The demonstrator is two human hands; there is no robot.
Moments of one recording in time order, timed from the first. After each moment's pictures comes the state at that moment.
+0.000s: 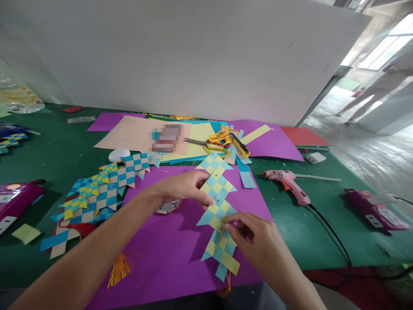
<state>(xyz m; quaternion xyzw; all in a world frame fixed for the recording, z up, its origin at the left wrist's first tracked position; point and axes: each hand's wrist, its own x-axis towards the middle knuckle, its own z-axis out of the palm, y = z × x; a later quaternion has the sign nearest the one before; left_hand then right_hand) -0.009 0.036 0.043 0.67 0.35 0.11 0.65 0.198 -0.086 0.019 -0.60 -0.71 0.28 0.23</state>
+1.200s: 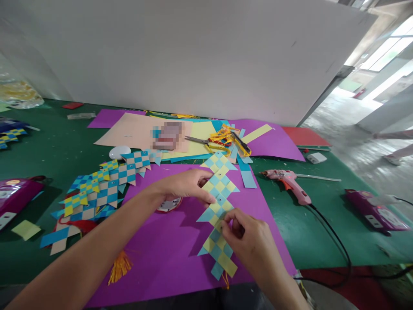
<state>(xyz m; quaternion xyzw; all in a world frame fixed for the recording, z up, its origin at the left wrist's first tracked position) -0.008 0.037 0.038 0.68 0.33 0.12 0.64 0.176 -0.087 0.008 -0.64 -0.69 0.22 0.26</state>
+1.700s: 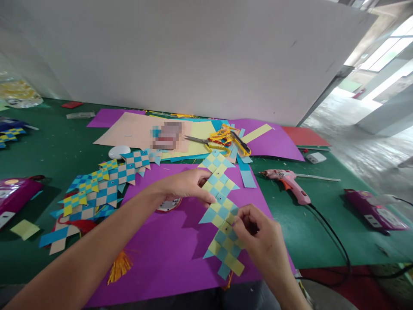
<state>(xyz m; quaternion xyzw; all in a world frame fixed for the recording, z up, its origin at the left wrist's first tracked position) -0.007 0.036 0.040 0.67 0.35 0.12 0.64 0.186 -0.090 0.013 -0.66 -0.59 0.29 0.36</state>
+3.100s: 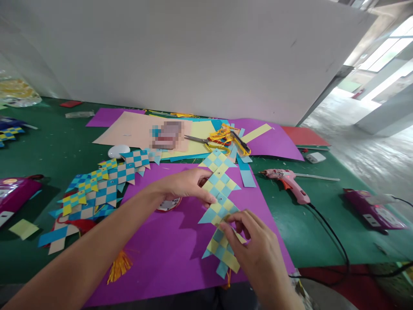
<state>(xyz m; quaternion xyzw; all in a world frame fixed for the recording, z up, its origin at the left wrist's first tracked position) -0.008 0.036 0.040 0.67 0.32 0.12 0.66 0.176 -0.103 0.010 -0.64 -0.68 0.17 0.31</state>
